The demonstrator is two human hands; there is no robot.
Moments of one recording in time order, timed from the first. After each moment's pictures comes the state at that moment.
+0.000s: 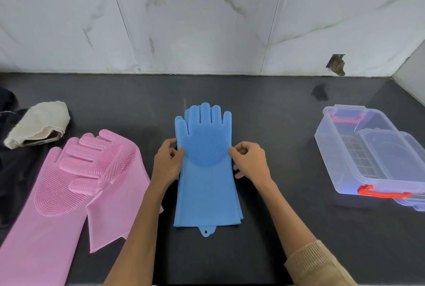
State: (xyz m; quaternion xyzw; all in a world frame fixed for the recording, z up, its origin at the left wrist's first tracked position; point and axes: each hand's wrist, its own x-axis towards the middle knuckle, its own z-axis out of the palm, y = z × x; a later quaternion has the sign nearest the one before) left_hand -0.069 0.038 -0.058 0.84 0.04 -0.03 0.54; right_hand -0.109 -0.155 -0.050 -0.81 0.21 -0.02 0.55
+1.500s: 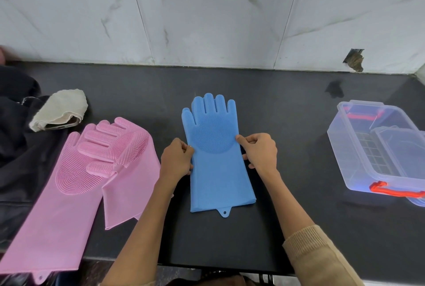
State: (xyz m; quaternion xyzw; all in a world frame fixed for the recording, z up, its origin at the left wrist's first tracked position) left_hand -0.081 0.041 -0.058 0.90 0.10 -0.06 0.42; right_hand -0.102 -0.151 -0.053 -0.83 0.24 -0.06 0.50
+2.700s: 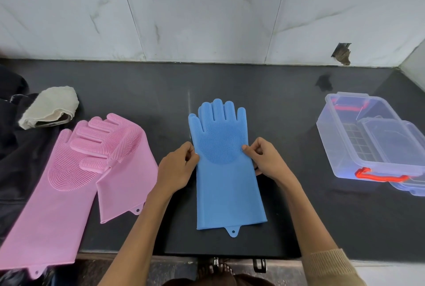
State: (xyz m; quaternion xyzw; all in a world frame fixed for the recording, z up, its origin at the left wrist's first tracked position) left_hand -0.117 0.043 -0.059 0.94 -0.07 -0.05 0.34; right_hand -0.149 -0.183 -0.049 -0.80 0.16 0.06 0.58
